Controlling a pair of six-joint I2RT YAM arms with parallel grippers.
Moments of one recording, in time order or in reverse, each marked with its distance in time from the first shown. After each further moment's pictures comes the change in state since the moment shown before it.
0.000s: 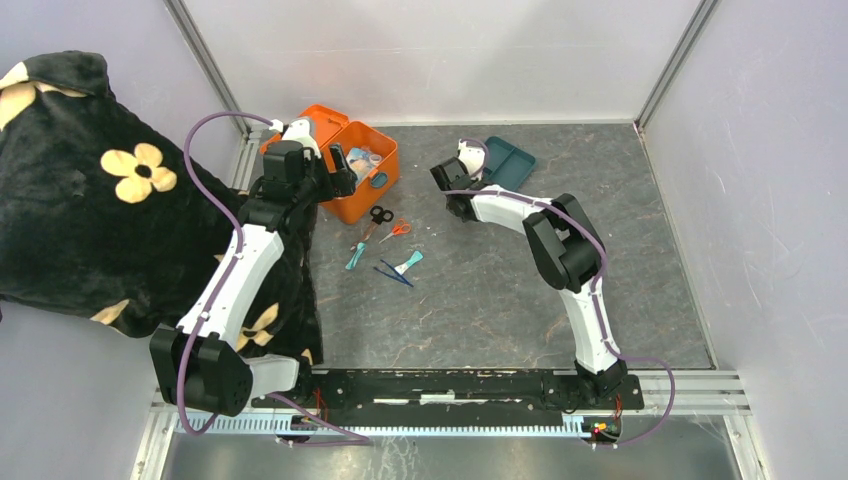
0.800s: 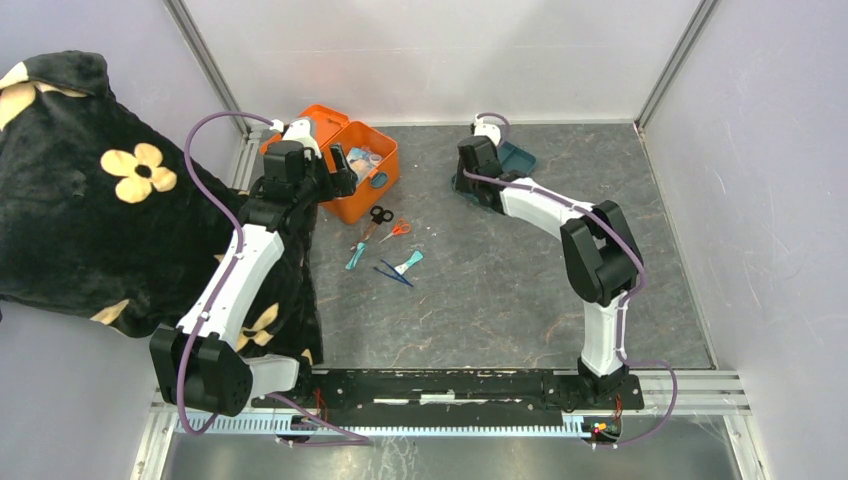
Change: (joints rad) left arm -0.004 0.000 0.000 0.000 0.000 0.000; right arm -0.068 -0.229 -0.136 0.157 -0.256 -0.117
